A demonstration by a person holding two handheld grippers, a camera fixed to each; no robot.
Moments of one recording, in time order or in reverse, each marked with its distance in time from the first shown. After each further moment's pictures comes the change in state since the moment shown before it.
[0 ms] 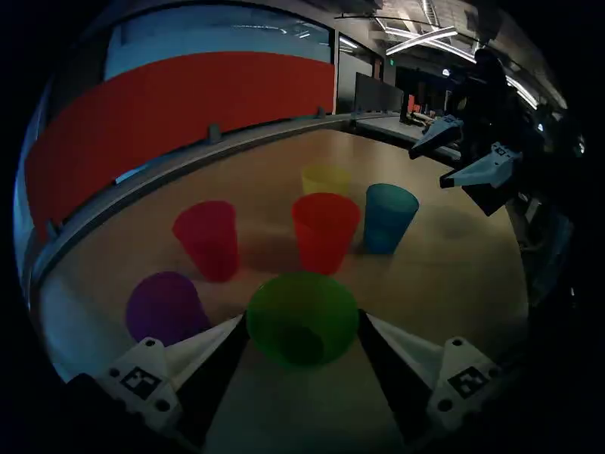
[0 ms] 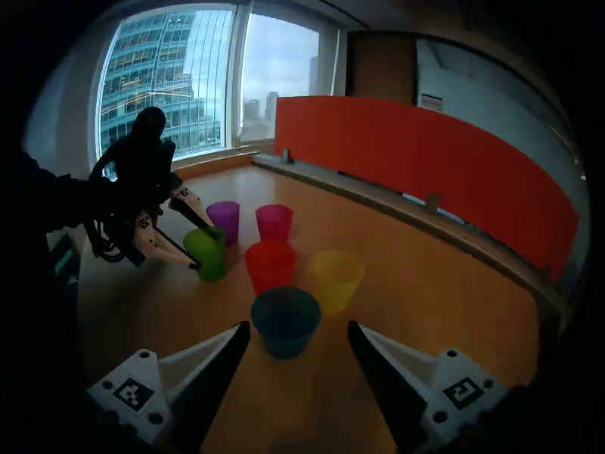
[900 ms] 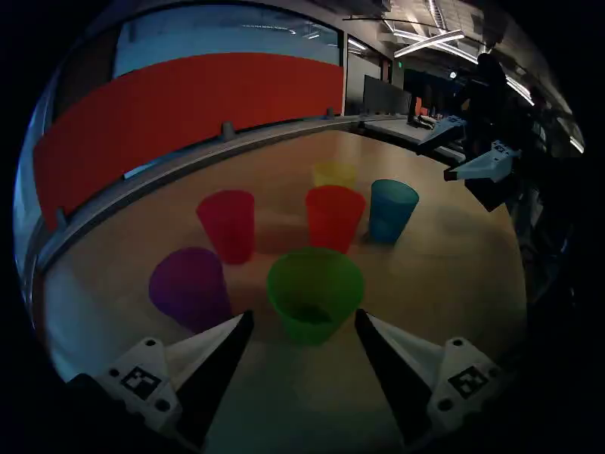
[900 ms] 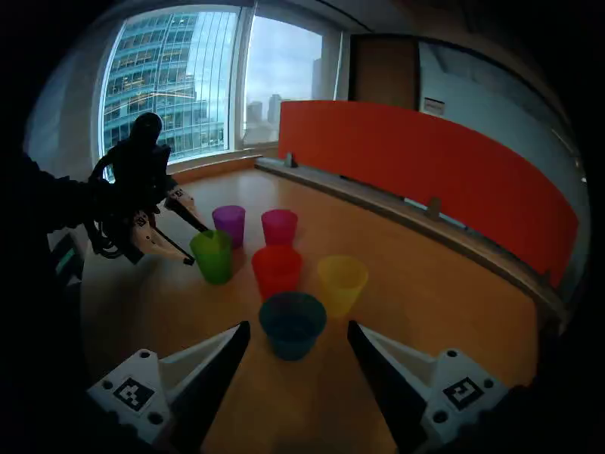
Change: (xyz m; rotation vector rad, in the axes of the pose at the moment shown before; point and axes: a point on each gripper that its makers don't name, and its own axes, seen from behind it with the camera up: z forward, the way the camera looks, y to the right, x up) left arm -0.015 -0.008 -0.027 0.030 0.003 -0.024; right arm 0.006 -0.007 -0.006 0.008 0.012 -0.010
